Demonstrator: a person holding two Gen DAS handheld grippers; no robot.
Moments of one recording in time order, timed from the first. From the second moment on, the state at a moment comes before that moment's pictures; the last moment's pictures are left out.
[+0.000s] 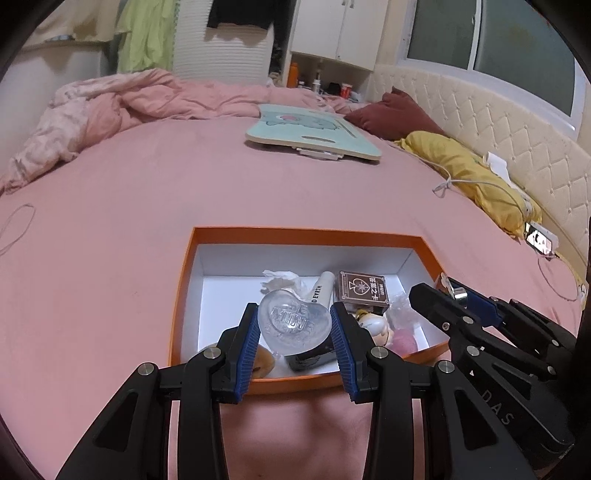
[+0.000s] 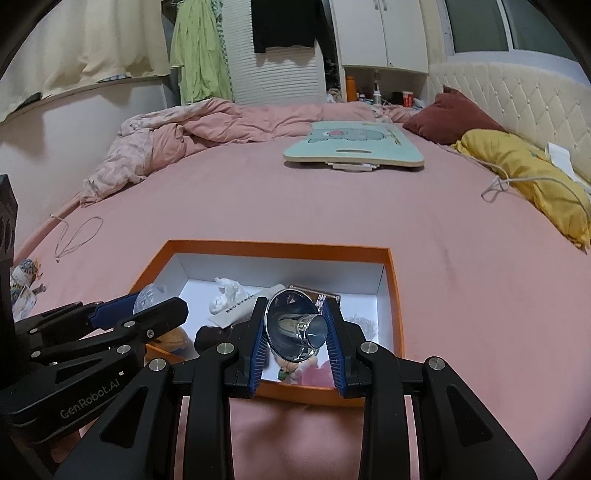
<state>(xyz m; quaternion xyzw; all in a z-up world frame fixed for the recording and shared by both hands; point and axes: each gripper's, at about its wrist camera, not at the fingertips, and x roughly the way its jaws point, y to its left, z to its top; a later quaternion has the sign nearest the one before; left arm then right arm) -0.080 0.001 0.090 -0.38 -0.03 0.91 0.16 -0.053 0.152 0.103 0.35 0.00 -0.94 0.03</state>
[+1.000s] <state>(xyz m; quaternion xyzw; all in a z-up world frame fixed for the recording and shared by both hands) -0.082 0.003 0.086 -0.38 -0.02 0.91 0.16 -0.057 0.156 0.096 0.36 -0.01 -0.93 0.02</state>
